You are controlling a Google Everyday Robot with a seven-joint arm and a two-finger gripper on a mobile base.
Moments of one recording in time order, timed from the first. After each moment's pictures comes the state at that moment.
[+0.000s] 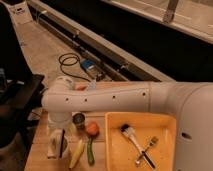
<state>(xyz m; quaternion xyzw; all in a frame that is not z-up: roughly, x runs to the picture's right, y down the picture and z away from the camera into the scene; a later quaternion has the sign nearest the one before) -0.205 0.194 0.644 -0.16 -0.36 -0.66 0.64</state>
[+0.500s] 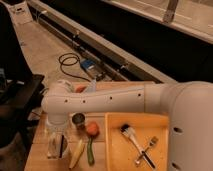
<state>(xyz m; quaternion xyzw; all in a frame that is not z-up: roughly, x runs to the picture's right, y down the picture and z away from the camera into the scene) -0.218 0.212 0.652 -0.16 -0.39 -0.66 0.62</state>
